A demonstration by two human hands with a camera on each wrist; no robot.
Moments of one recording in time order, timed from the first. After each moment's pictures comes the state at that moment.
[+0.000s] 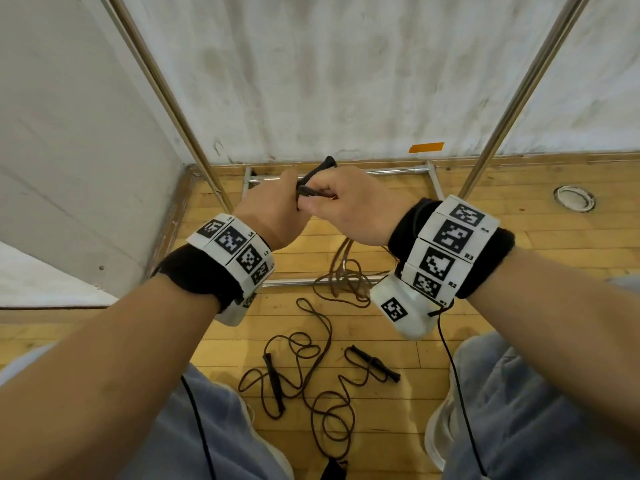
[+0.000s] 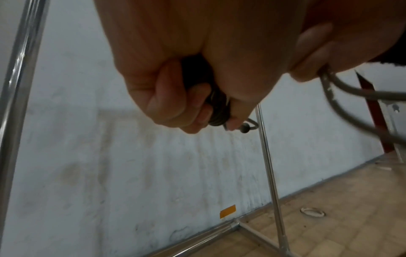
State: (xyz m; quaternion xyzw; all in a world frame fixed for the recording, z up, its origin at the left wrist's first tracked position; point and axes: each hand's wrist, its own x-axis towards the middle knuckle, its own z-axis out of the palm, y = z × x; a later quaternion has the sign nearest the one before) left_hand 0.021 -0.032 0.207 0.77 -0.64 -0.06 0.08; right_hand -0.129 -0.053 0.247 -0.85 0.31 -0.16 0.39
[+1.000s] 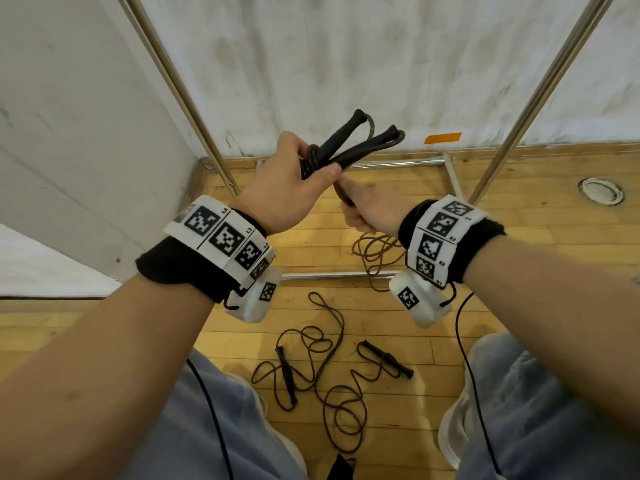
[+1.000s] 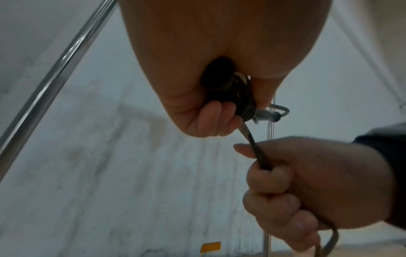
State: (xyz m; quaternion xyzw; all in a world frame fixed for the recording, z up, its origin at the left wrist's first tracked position) left_hand 0.020 -0.015 0.241 0.68 -0.62 -0.23 0.31; right_hand -0.124 -0.073 0.211 -0.75 0.42 -0.09 0.51
